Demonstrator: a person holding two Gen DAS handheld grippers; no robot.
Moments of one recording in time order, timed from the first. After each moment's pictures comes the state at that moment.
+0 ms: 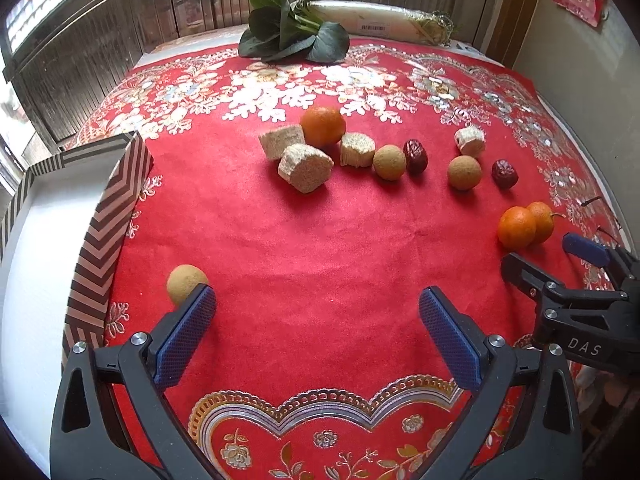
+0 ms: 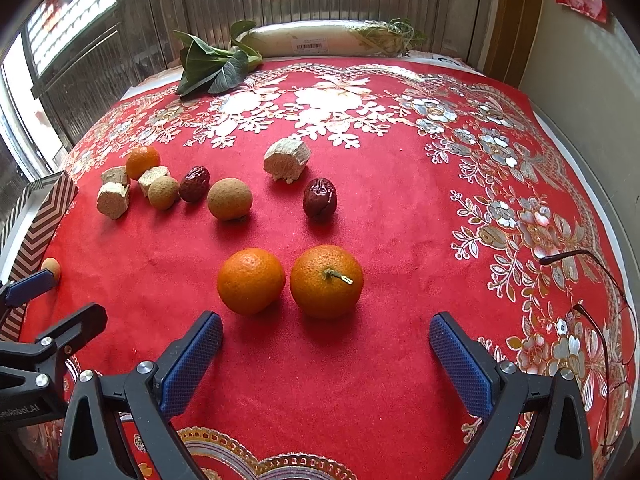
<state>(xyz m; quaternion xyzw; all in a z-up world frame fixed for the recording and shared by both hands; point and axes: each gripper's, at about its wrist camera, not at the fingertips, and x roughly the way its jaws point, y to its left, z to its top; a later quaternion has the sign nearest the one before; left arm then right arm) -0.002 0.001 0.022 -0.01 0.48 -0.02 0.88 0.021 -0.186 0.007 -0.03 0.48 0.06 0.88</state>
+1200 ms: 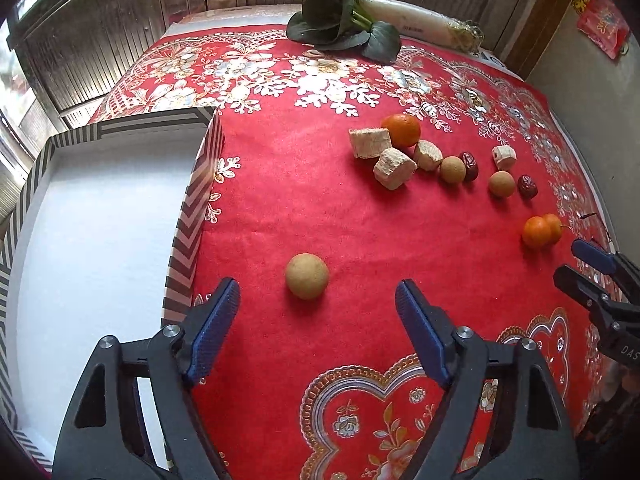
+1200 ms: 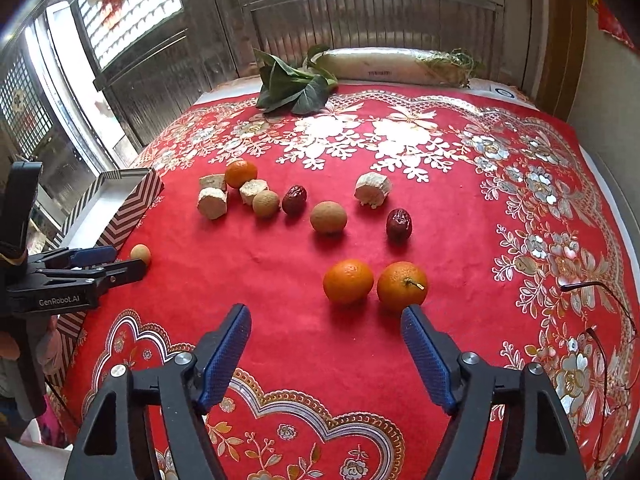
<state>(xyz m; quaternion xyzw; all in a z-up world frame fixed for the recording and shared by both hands) -0.001 0.072 0.030 -0.05 0.52 -0.03 0.85 -0.005 -0.170 0.045 -0.01 0.46 0.18 0.87</state>
